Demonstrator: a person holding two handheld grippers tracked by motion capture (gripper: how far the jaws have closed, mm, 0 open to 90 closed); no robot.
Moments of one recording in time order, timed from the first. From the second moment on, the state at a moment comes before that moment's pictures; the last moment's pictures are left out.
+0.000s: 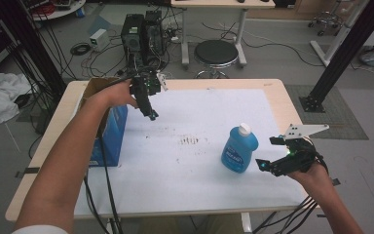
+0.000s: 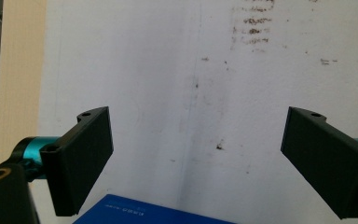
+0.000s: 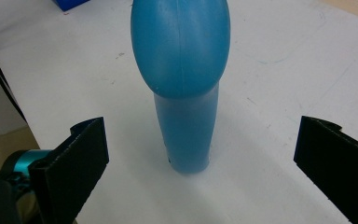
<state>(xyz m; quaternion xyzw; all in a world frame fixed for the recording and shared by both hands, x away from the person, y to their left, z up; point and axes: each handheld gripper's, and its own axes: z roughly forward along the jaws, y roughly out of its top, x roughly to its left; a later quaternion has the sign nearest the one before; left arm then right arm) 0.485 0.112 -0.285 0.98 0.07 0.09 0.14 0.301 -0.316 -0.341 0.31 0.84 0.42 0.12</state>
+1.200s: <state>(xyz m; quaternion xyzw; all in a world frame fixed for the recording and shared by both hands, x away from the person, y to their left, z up) 0.485 0.111 -0.286 0.98 0.07 0.09 0.14 0.322 -0.275 -0.385 0.31 0.82 0.47 0.13</state>
